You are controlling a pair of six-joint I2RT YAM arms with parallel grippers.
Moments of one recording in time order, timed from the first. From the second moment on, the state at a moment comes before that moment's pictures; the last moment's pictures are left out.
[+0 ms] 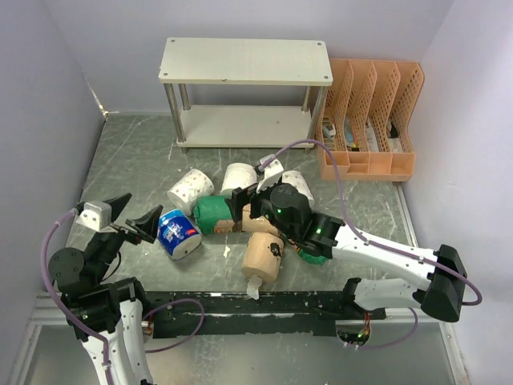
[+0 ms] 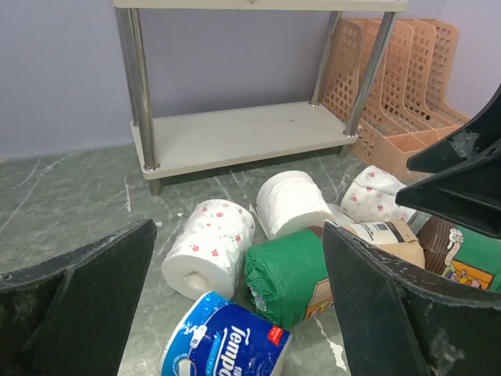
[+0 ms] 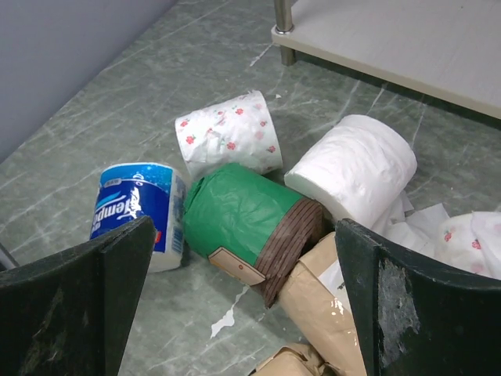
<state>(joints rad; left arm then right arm) 0.33 0.12 0.67 -0.35 0.70 -0.23 1.06 1.17 0.90 0.06 0.38 0.26</state>
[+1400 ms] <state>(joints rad) 0.29 0.06 0.66 -0.34 0.69 -0.24 0.98 1.37 1.00 -0.30 0.64 0.41</state>
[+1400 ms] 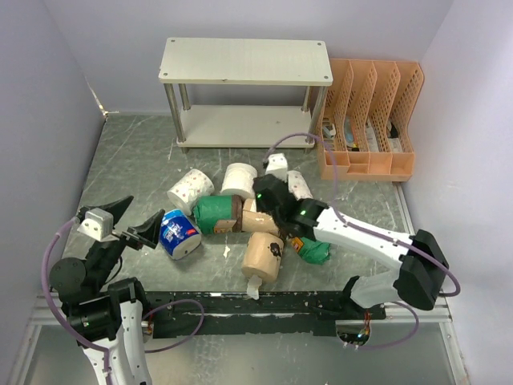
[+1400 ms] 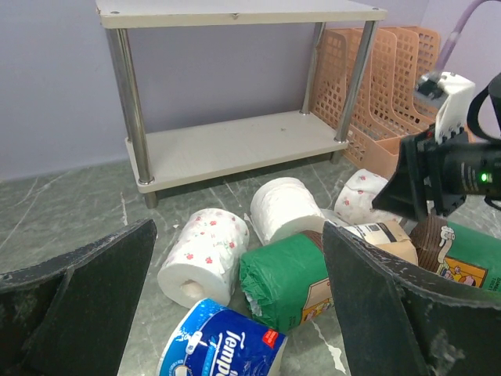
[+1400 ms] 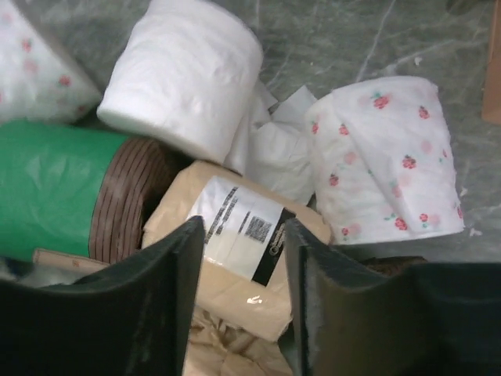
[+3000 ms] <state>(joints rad) 0.29 0.05 0.66 -0.34 0.68 -0.23 0.75 1.29 0.74 -0.24 0.38 1.02</state>
